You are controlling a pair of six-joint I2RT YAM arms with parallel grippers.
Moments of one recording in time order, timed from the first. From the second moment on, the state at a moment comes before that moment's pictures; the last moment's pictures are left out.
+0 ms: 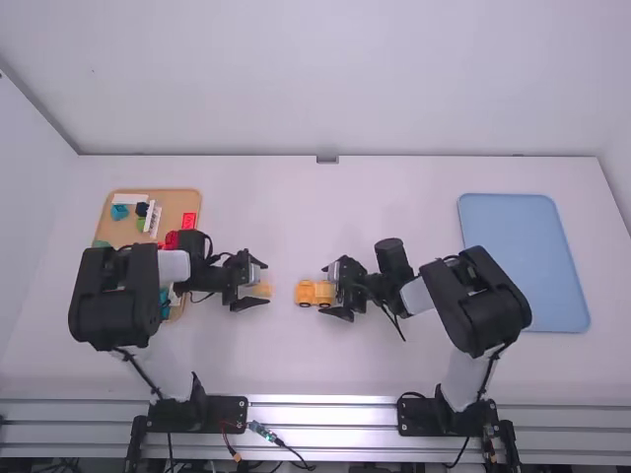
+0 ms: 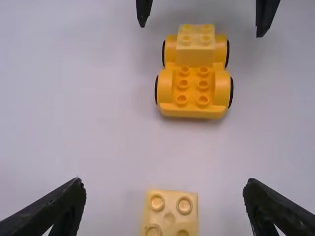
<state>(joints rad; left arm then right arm) 0.16 1.84 0.73 -0.33 1.01 1.58 0.39 1.91 0.55 0.57 -0.95 -0.77</state>
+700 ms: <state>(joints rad) 0.18 1.92 0.78 -0.40 0.96 1.66 0.39 1.91 0.55 0.57 -0.95 -0.74</state>
